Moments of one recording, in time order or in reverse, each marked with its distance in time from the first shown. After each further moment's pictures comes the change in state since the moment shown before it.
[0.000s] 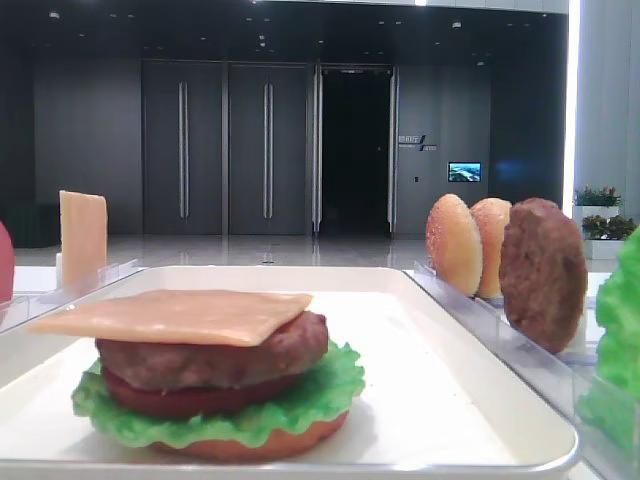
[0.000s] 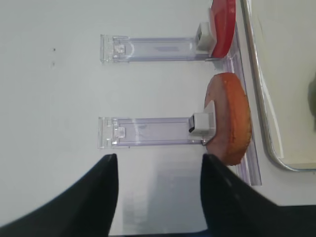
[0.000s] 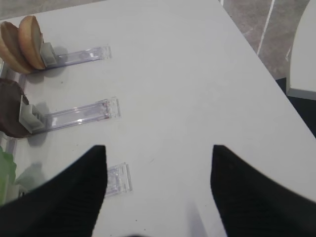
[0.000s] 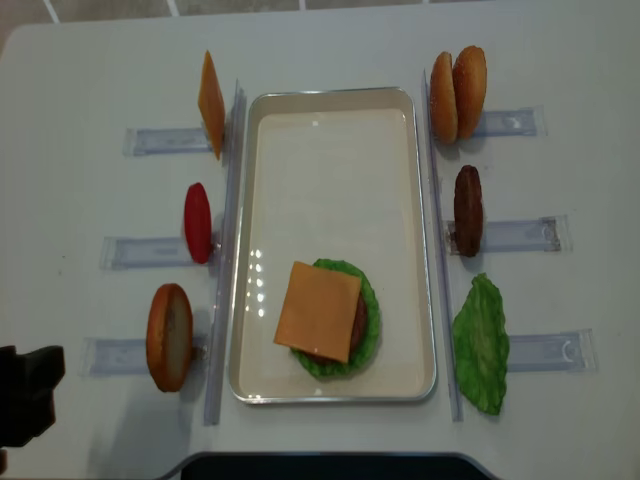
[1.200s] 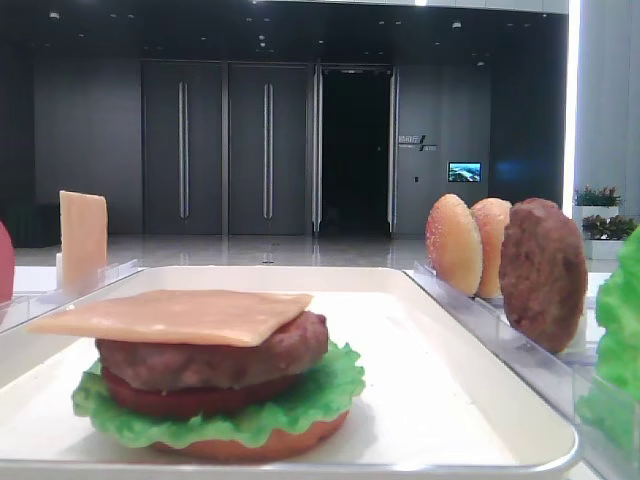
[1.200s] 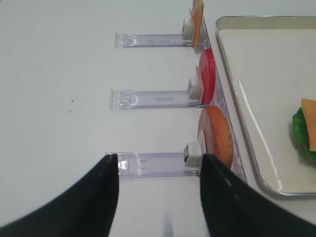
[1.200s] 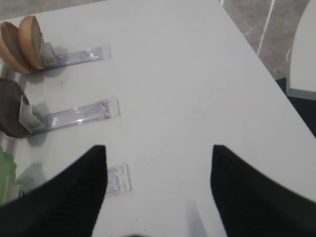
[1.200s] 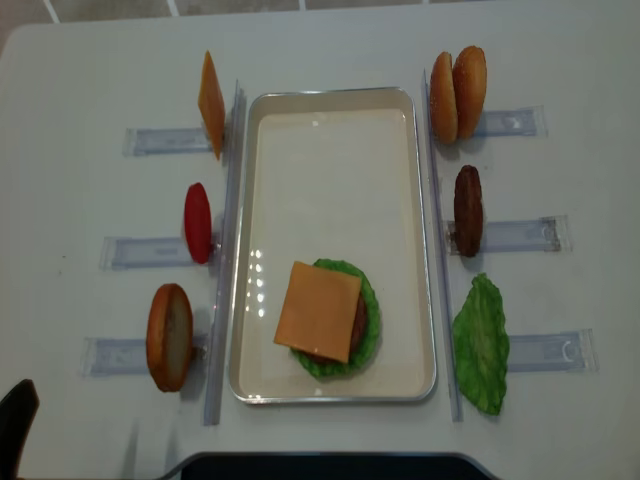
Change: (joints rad) left arm 0.000 -0.394 0.021 0.001 0.060 -0.019; right arm 0.000 0.000 0.000 0.000 0.000 0.000
